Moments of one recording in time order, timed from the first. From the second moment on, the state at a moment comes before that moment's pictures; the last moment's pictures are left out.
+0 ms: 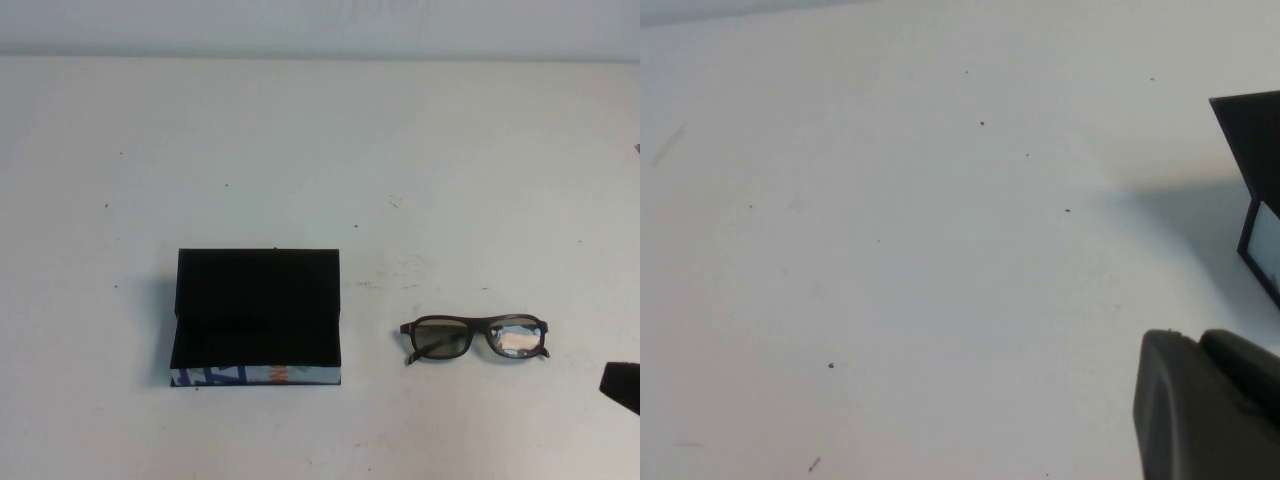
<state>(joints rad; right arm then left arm) 0.01 0.62 -0.47 0.87 0.79 -0.33 -0.09 -0.01 0.02 -0.08 0.36 0.16</state>
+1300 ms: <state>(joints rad) 0.40 1.70 -1.26 0.17 1.07 -1.12 -0.09 -0.01 0.02 -0.08 0.36 0.16</state>
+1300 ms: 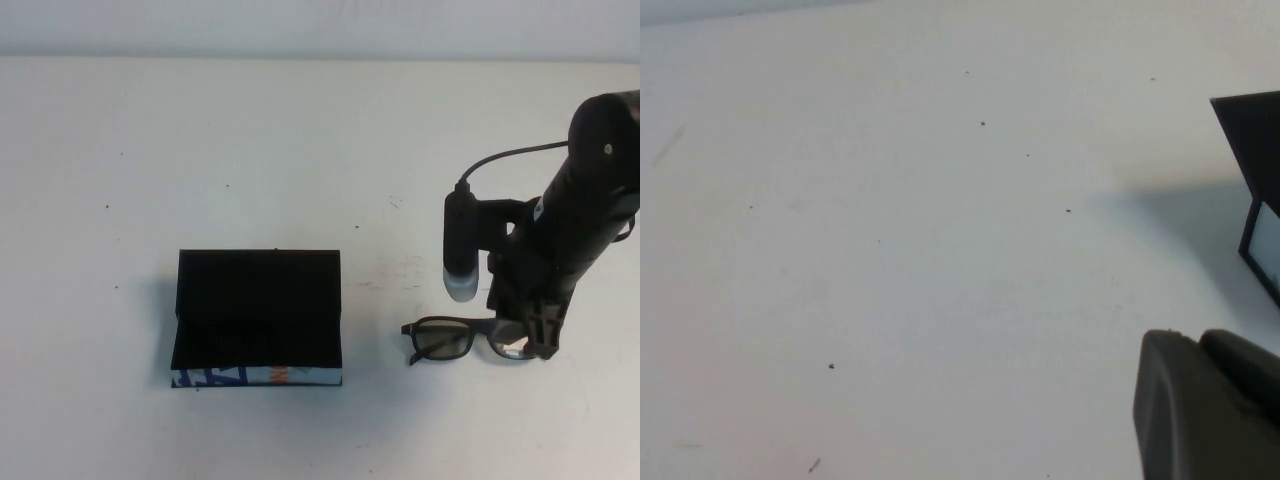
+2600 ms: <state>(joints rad) 0.40 1.88 -1.28 0.12 0.92 -1.22 -0.09 -0.01 0.02 -0.08 0.36 0.16</state>
